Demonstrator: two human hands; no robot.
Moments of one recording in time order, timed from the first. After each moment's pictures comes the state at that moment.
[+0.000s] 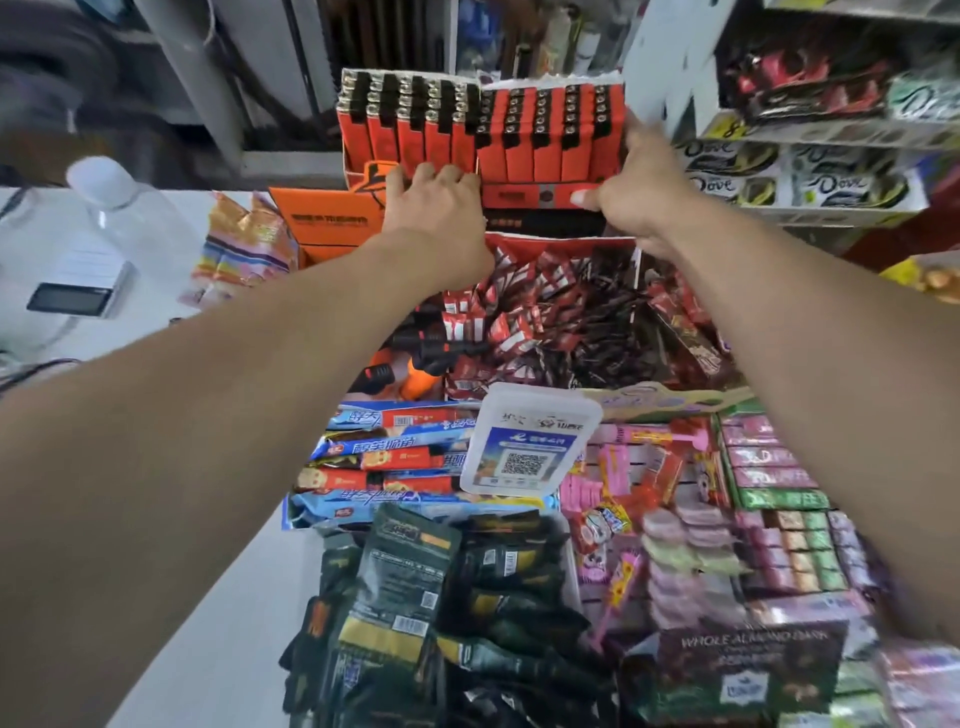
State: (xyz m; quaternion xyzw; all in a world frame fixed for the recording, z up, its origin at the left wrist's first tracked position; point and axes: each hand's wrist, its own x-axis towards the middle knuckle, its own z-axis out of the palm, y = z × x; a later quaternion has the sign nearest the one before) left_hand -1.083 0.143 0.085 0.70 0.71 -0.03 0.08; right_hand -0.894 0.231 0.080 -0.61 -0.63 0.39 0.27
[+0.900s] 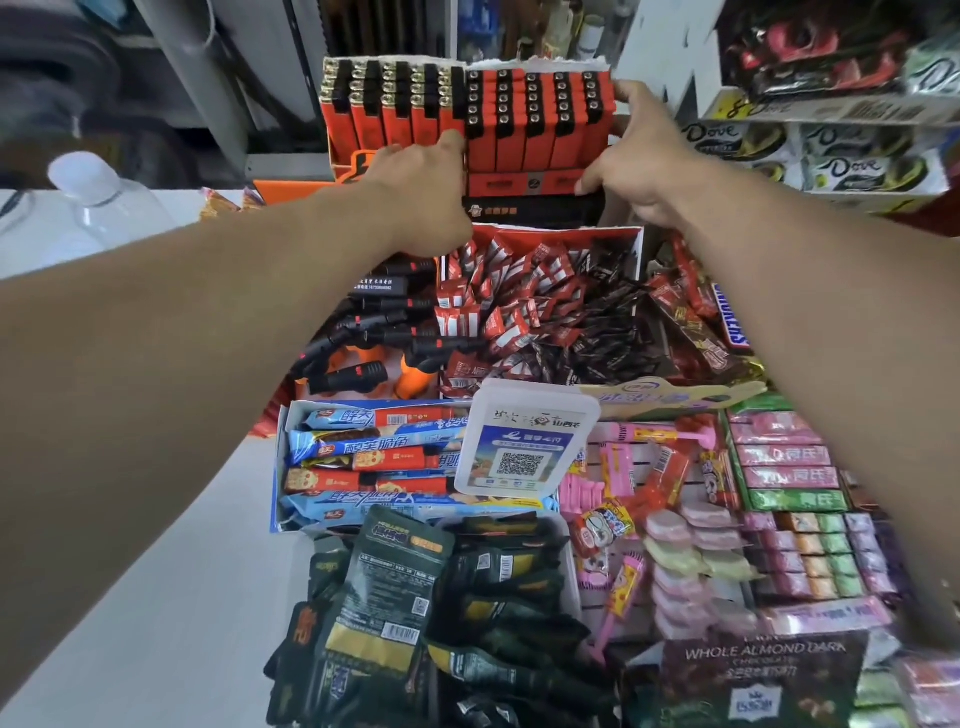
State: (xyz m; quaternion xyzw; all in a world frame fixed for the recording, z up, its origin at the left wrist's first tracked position) left_hand -1.098 0.152 0.101 0.71 0.69 0.02 0.15; right_hand -0.892 0.252 0.083 -0.62 -0.62 0.40 0.27
